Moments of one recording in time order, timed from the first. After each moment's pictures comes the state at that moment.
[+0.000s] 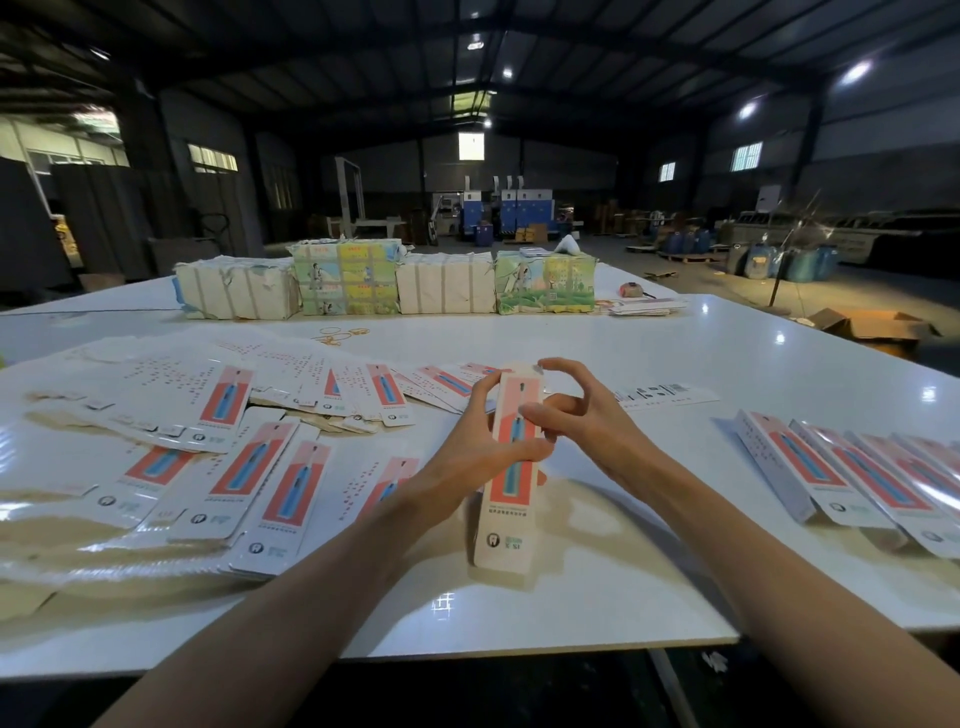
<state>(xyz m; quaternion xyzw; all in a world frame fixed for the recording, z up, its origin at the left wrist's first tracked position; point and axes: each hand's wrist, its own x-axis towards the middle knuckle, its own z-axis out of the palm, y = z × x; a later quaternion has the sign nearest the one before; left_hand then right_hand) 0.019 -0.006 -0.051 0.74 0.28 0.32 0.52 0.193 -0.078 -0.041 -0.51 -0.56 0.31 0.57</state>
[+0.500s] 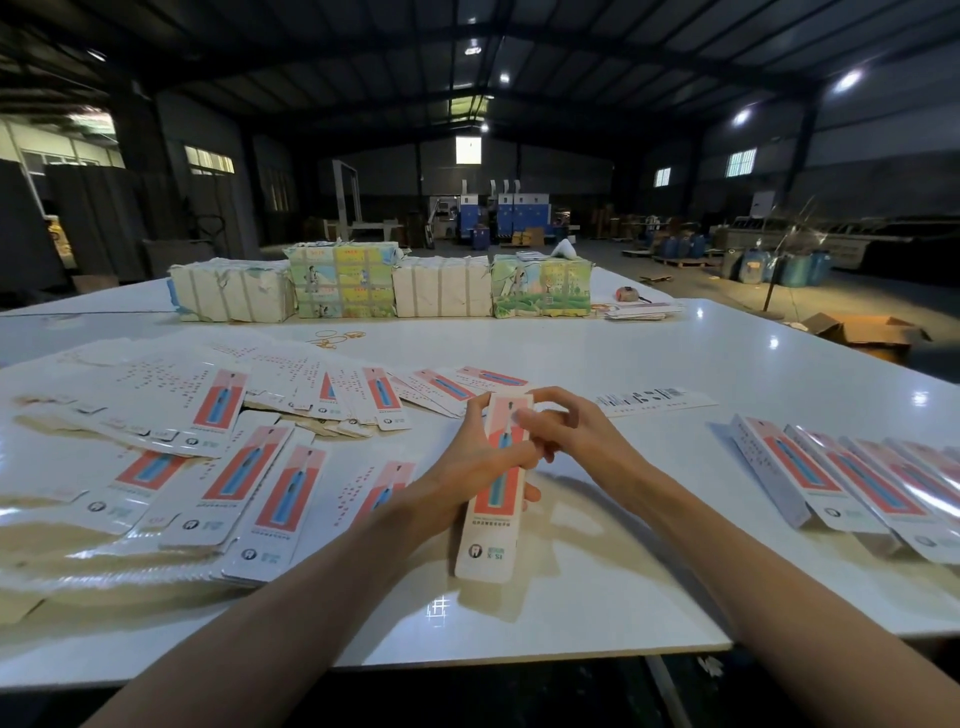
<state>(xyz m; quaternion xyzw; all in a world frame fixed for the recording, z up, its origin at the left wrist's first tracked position) 0.017 -0.011 -0.053 0.71 0.29 0.28 0.58 0.190 -0.076 -0.050 -0.52 -0.57 0.31 0.56</state>
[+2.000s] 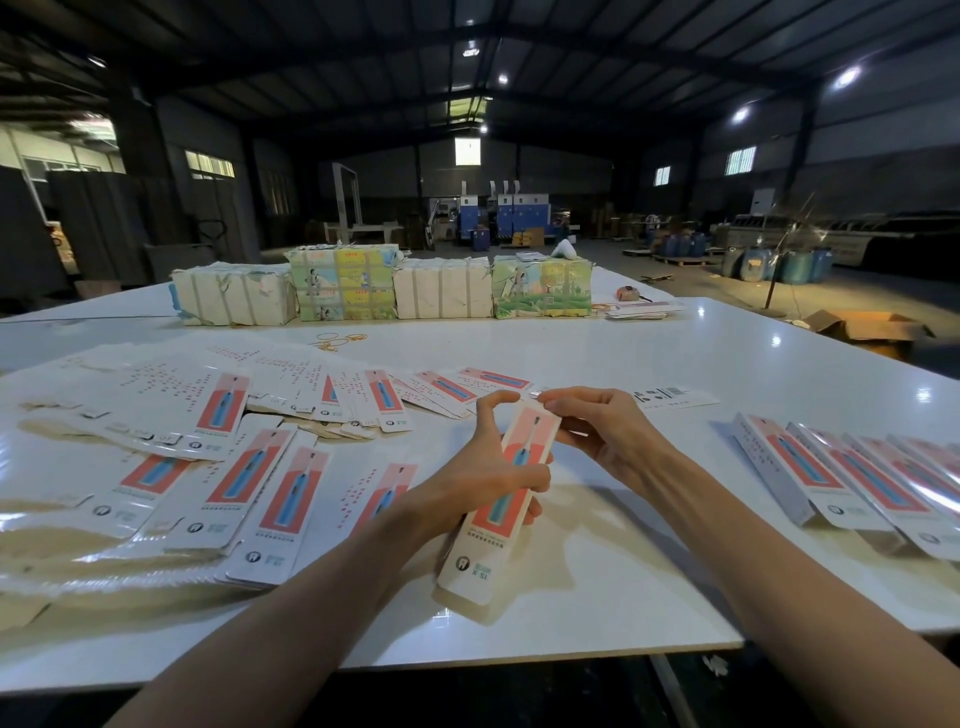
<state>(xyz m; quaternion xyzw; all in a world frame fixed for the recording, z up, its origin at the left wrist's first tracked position) 0.017 -0.020 -0.049 0.77 0.31 0.22 0.52 0.205 -0.077 -0.034 -0.49 -0.39 0.42 0.66</state>
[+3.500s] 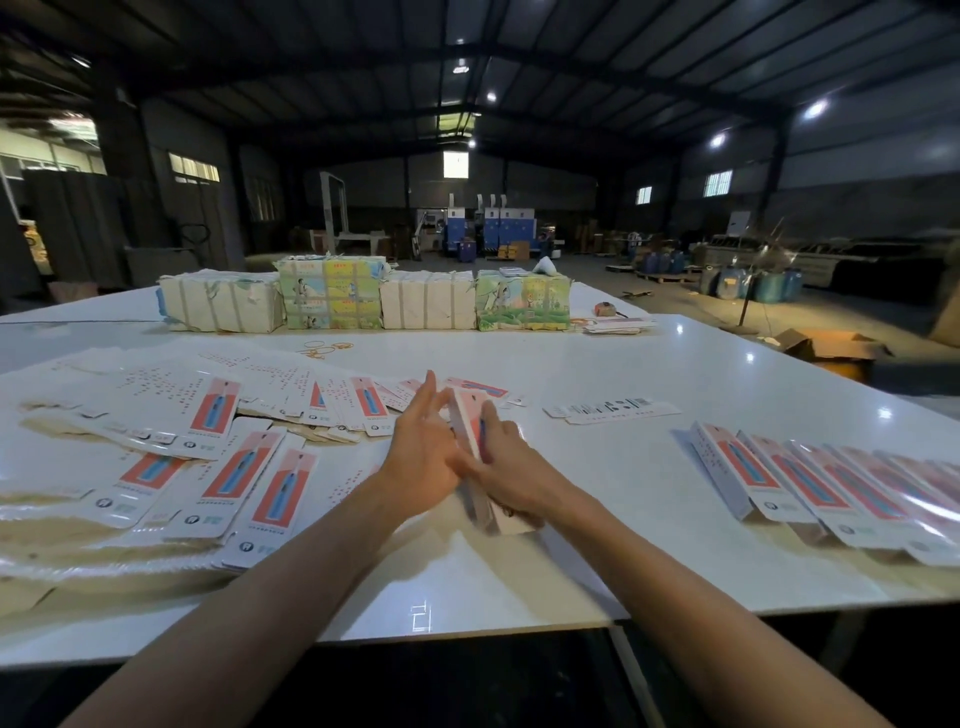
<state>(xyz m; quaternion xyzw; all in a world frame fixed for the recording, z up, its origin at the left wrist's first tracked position) 0.003 -0.006 -0.035 0.40 0.17 0.37 0.82 0.118 -0.091 -0.035 -0.71 -0.62 0.14 0.30</state>
